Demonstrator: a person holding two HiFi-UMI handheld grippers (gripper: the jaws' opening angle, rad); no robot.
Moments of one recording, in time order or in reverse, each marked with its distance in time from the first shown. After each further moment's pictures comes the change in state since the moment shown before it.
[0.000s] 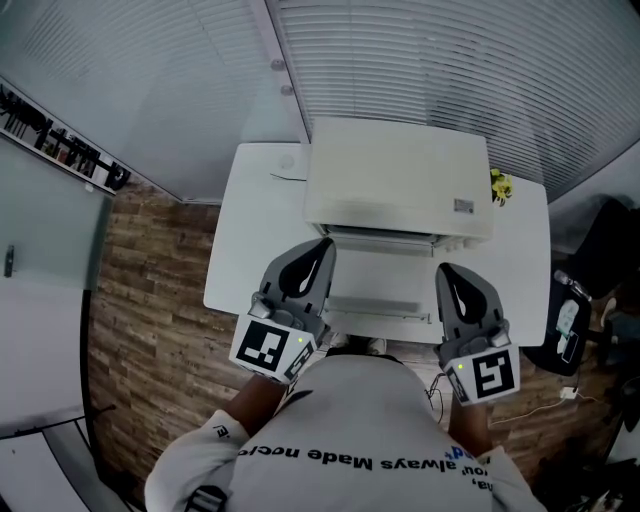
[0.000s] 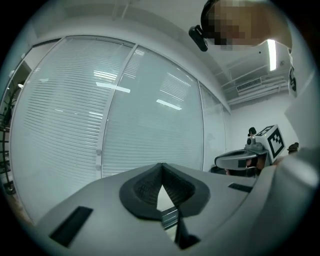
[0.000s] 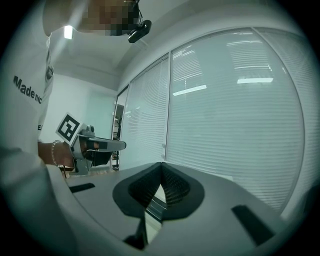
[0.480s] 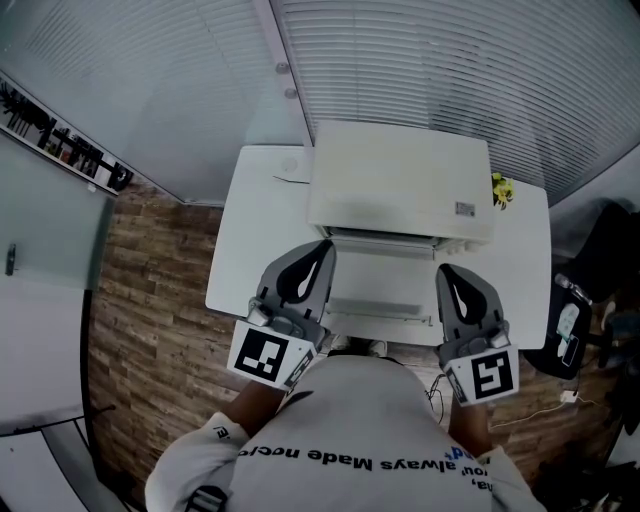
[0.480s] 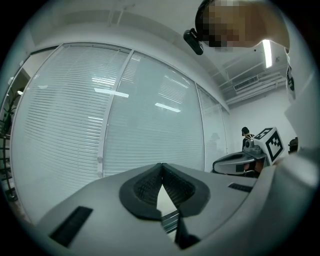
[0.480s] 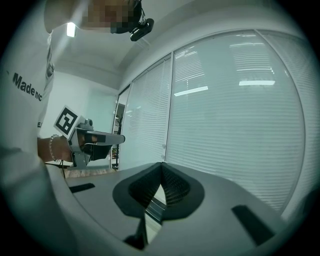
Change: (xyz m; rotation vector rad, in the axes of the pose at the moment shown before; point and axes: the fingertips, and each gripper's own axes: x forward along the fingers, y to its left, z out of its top) left arm -0.008 -0.004 0.022 0.040 -0.039 0.005; right arm 0.003 0.003 0.012 -0.027 -0.020 -0.007
